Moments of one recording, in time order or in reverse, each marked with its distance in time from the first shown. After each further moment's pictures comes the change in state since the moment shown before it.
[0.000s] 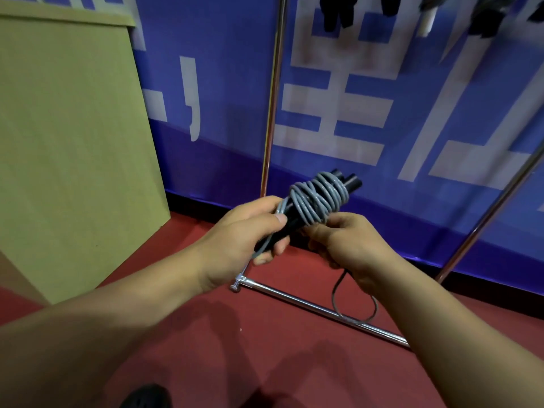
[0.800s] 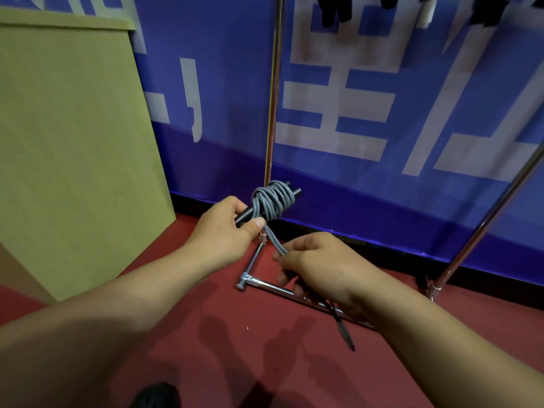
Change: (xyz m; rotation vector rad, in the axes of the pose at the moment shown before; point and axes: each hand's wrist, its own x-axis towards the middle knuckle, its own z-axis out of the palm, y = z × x) left_hand 0.016 -0.056 -0.029 0.504 0.520 -0.165; right_hand -0.037 -0.012 0.030 -0.125 -0.294 0.110
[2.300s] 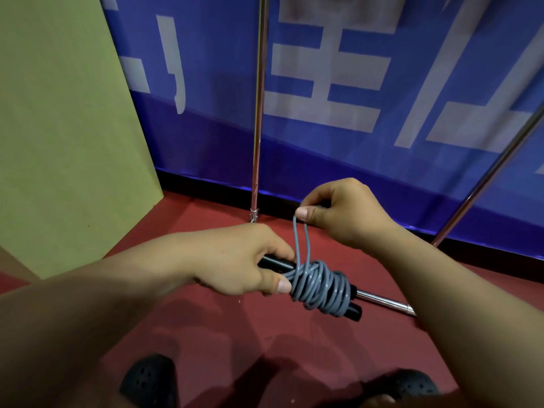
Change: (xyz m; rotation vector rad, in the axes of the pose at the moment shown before) left_hand -0.044 0.038 -0.004 0.190 -0.993 0.303; right_hand 0.033 0.030 -0.056 -0.494 0.343 -0.278
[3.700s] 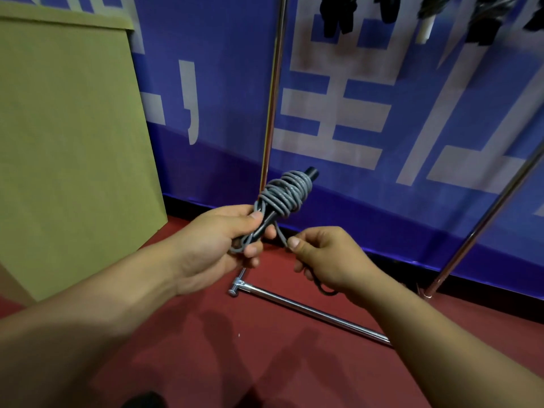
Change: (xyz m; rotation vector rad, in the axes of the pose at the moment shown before) left_hand -0.010 -0.010 -0.026 -1.095 0.518 0.054; right_hand 0.000 -0.018 0.028 0.340 -0.120 0.121
